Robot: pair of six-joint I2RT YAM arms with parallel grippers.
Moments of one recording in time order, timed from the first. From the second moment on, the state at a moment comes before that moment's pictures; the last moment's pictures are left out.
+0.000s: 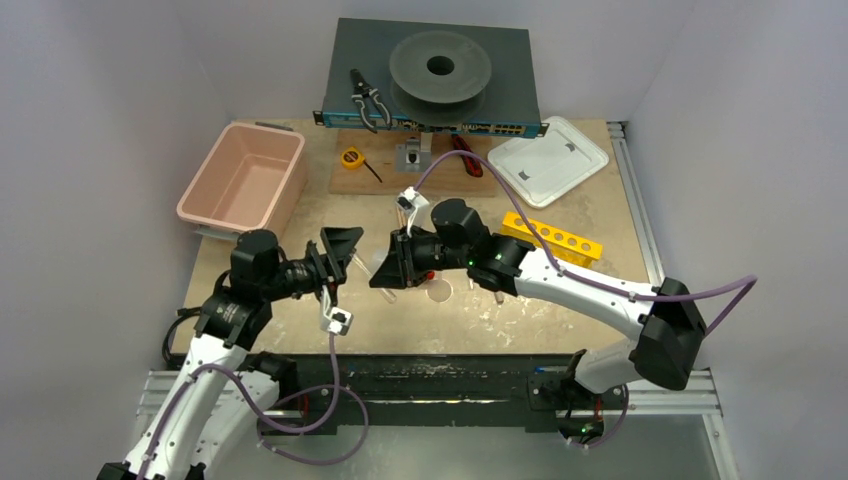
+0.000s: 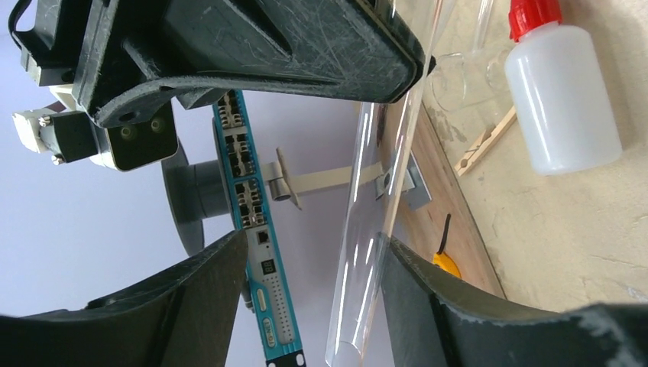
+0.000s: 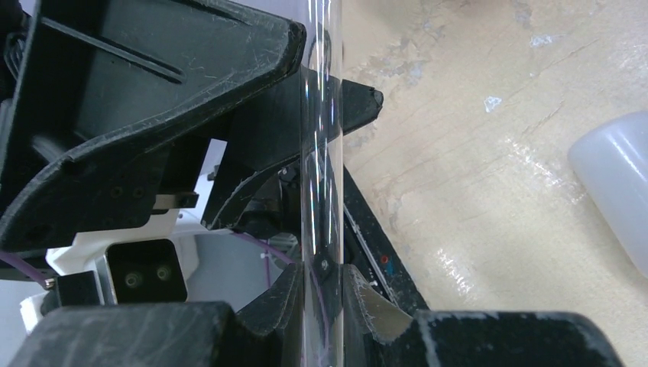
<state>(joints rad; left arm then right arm) -0.31 0.63 0.72 -0.51 0.74 1.91 0.97 1.42 1.11 -0.10 -0.41 0.65</state>
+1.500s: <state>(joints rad) -0.31 0.81 1.04 -0.70 0.65 0.87 0.82 1.12 1.23 -0.06 -0.30 0.50</state>
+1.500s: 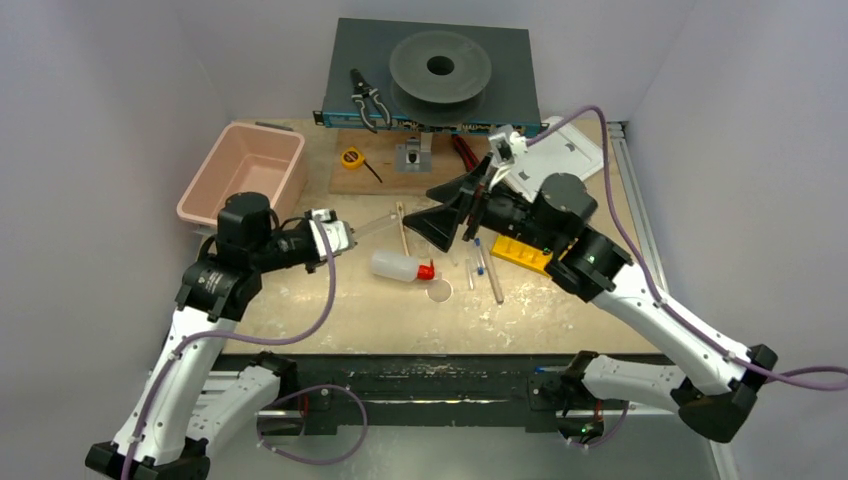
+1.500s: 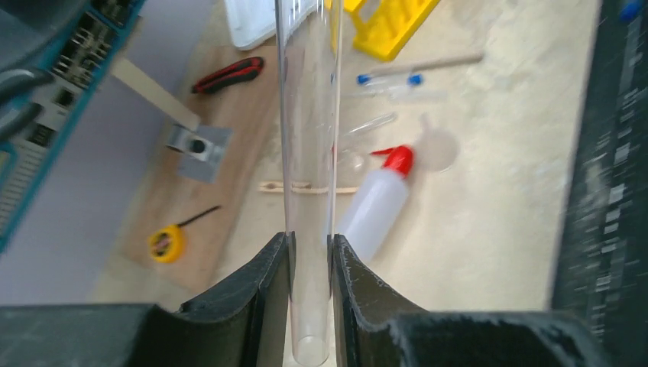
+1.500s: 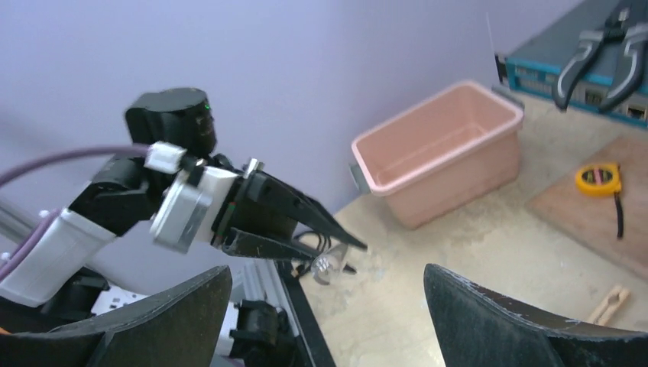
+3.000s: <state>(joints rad) -0.31 0.75 0.89 -0.49 0.95 -0.07 0.93 1.28 1.20 0.09 -0.34 0.46</state>
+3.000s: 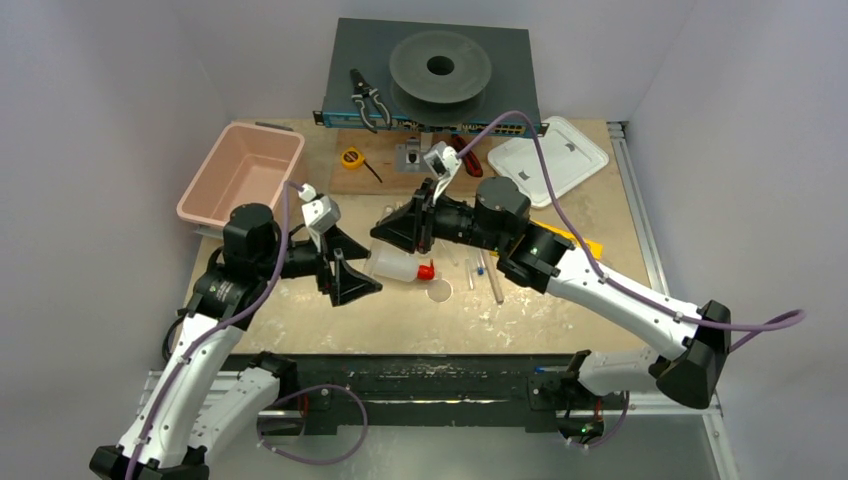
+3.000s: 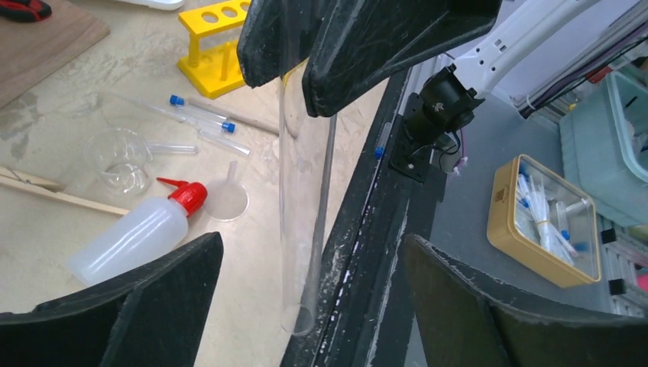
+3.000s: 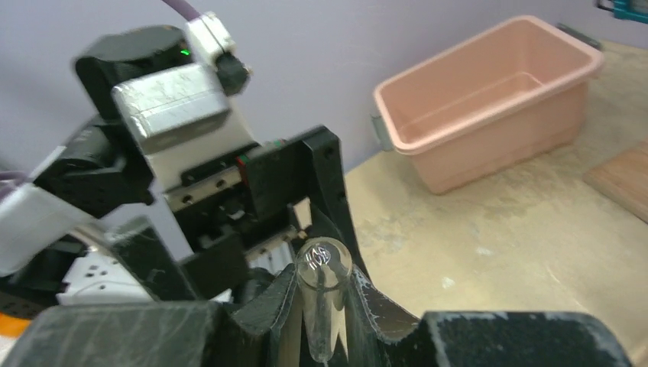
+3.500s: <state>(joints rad) -0.31 0.86 1.08 -0.77 0.78 0.08 0.74 1.02 1.01 -0.15 0.03 0.46</state>
